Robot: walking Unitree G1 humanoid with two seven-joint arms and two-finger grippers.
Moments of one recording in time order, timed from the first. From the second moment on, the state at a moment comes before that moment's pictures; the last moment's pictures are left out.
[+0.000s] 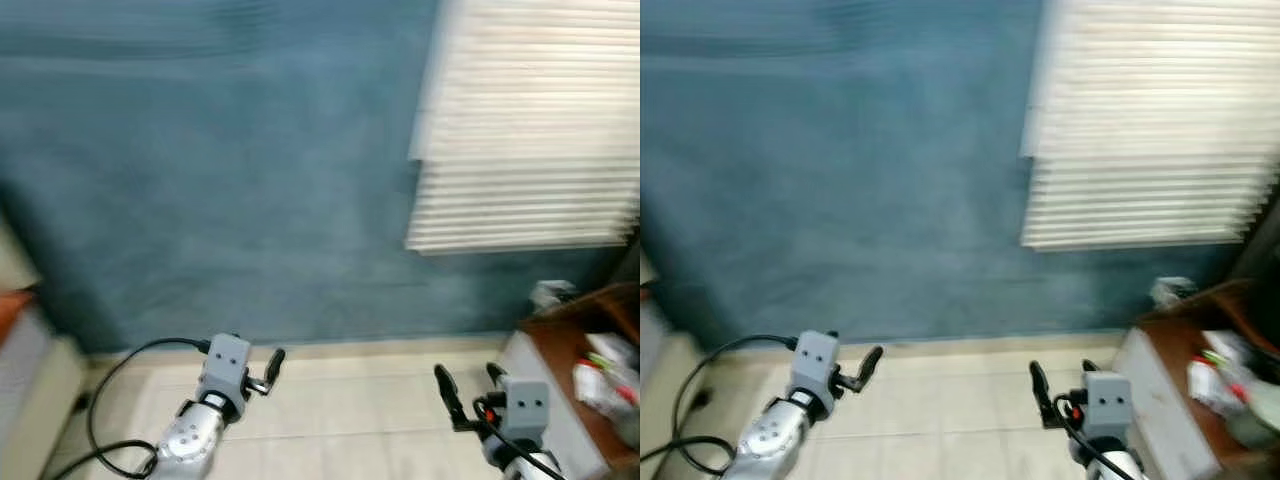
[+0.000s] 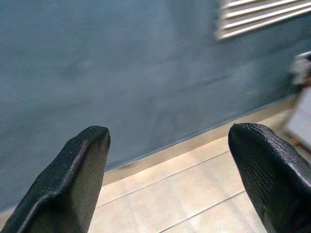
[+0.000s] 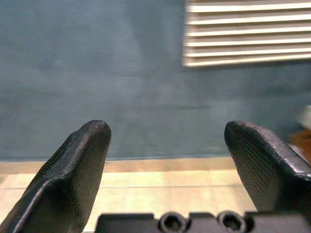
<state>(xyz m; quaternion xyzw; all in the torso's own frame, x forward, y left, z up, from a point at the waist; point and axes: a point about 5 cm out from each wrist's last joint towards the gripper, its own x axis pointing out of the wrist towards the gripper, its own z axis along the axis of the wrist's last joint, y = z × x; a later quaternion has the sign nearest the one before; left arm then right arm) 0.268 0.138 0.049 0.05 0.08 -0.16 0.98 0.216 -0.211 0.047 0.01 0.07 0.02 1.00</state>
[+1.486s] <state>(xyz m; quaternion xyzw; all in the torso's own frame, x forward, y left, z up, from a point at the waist) 0.263 0.140 0.051 0.02 0.10 -0.08 0.99 0.227 -0.209 0.027 0.09 0.12 0.06 0.99</state>
